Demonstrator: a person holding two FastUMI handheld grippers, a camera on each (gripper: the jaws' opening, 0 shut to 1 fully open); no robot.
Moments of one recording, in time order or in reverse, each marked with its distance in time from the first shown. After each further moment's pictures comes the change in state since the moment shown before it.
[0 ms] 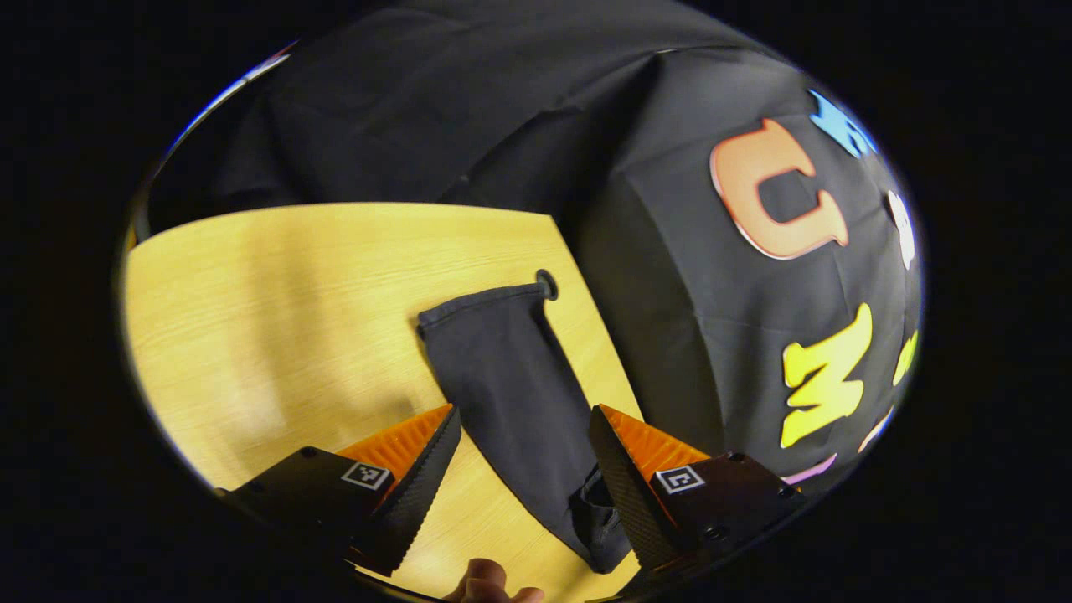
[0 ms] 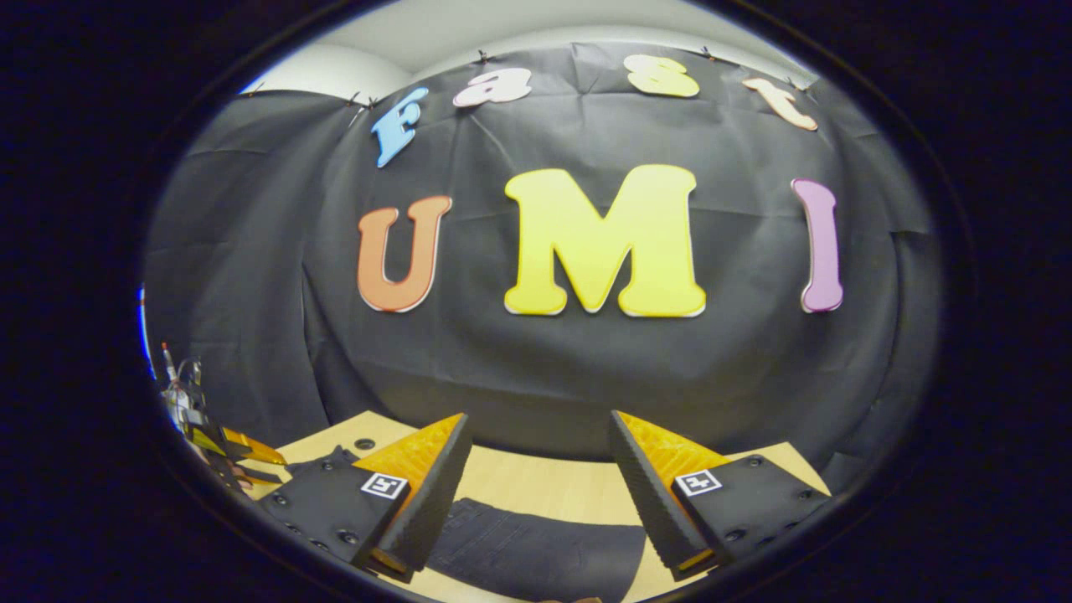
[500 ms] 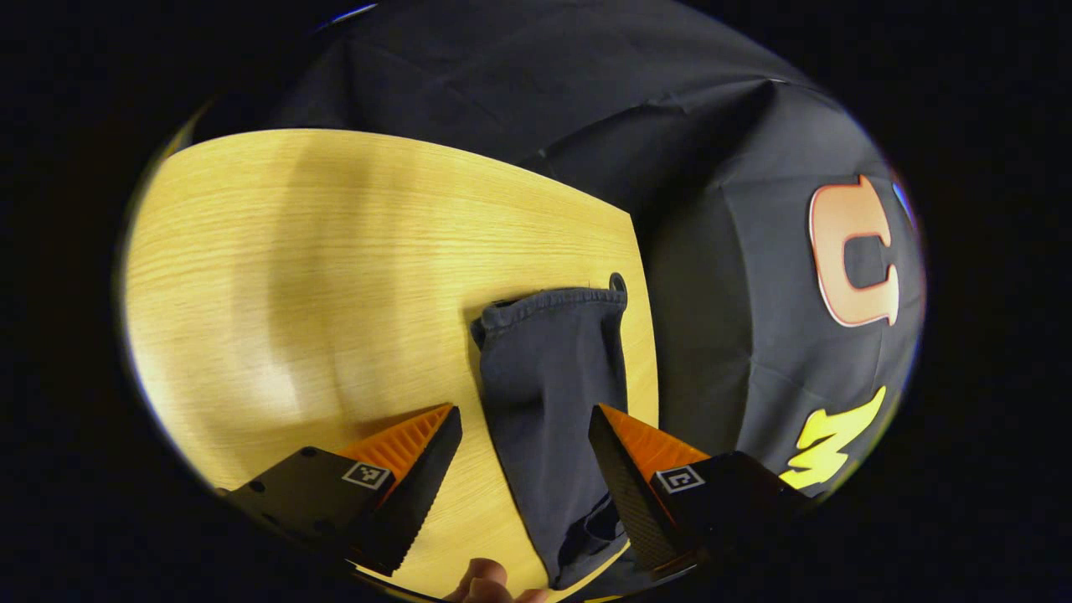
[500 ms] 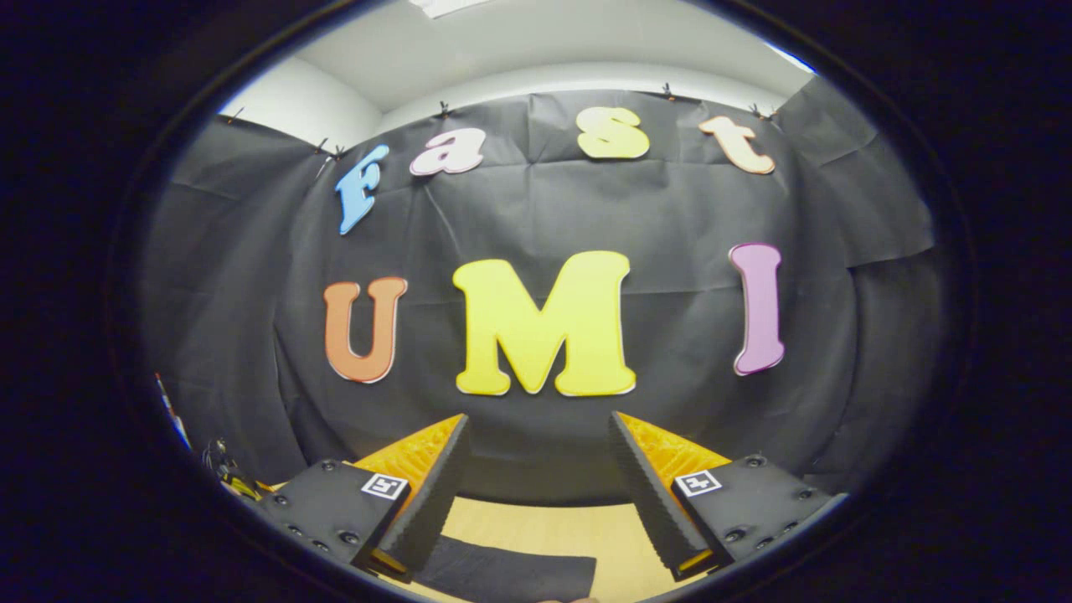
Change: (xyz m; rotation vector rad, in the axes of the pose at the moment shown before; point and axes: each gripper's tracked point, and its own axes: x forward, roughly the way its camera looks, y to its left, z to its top) left arm 0.043 0.028 0.012 -0.232 0.031 0.070; right arm -0.051 -0.065 0.098 0.041 -0.181 -0.114
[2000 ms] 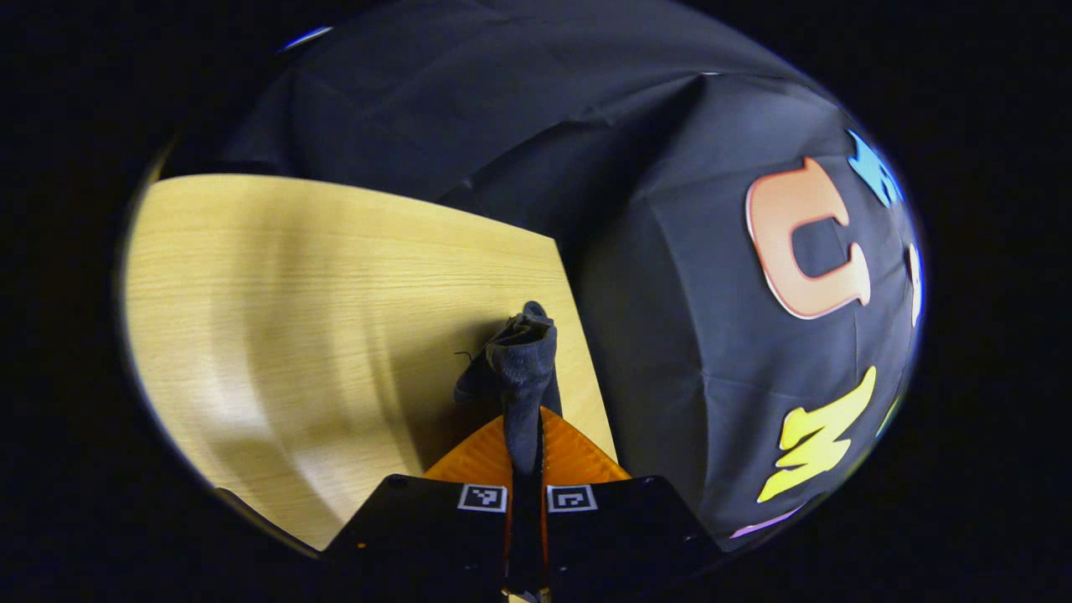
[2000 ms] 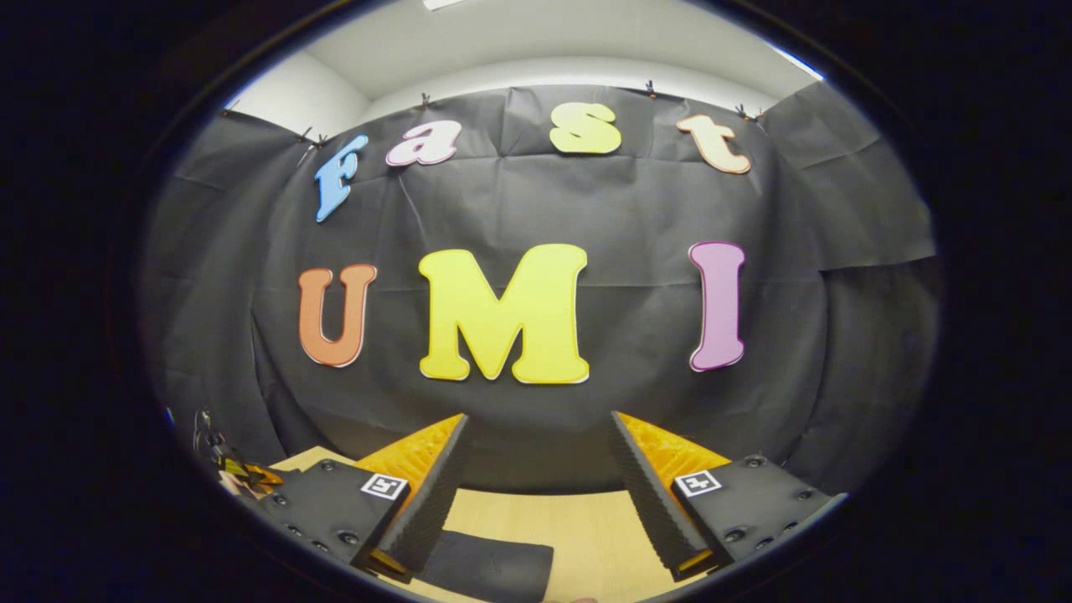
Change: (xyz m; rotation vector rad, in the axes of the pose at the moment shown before) left arm 0.008 -0.088 0.001 0.201 -0.162 -0.163; right arm -0.021 -0.042 -0.011 -0.033 0.072 -0.066
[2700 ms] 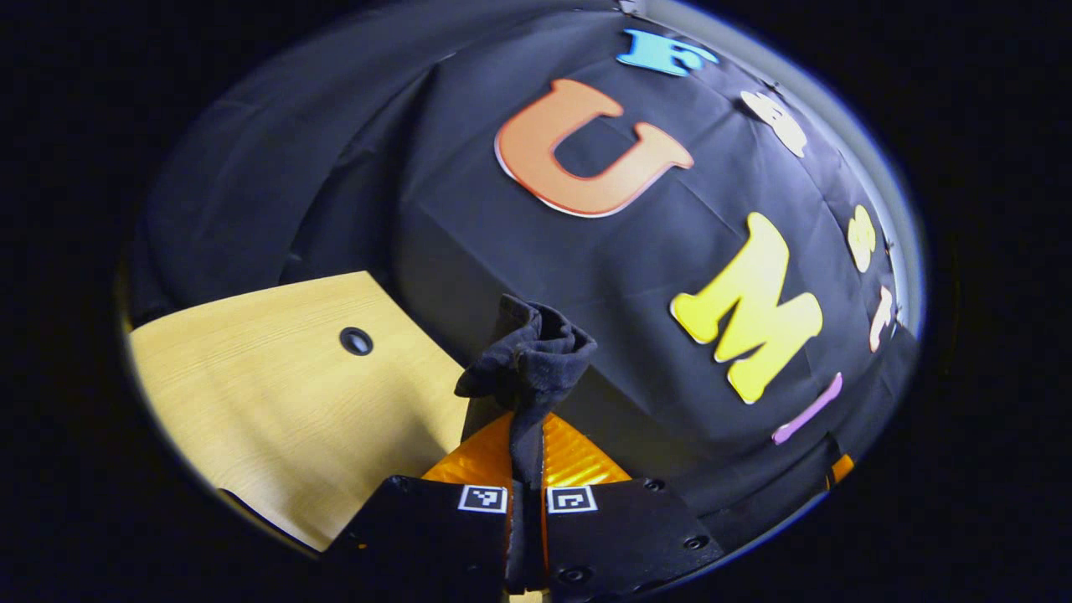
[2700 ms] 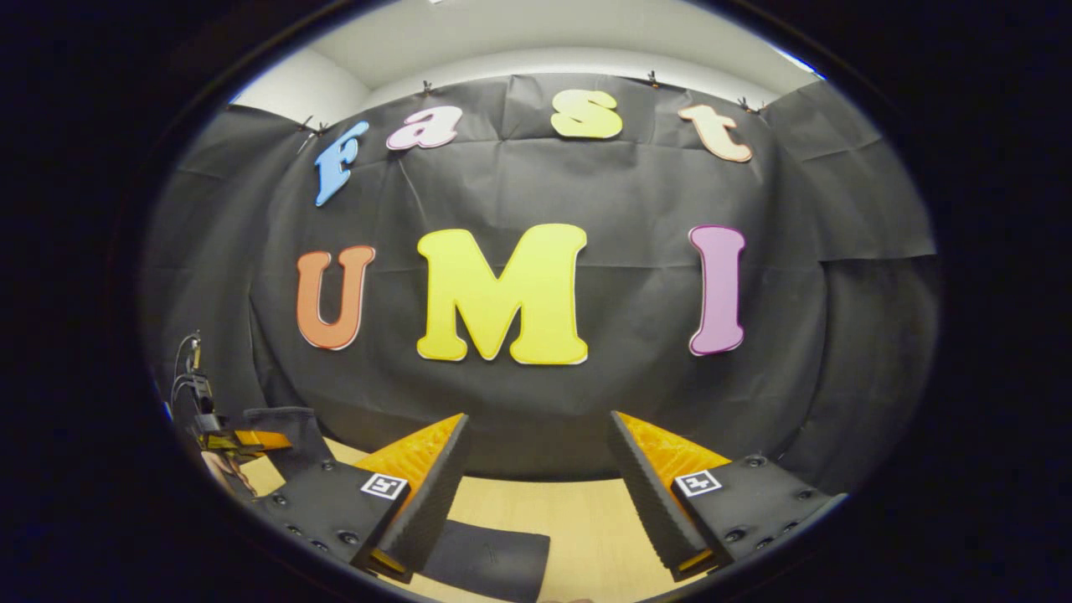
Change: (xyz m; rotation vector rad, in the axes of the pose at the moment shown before) left arm -0.055 -0.163 -0.077 0.494 -0.002 -0.303; right arm 0.000 -0.001 -0.022 -0.004 0.044 -0.013
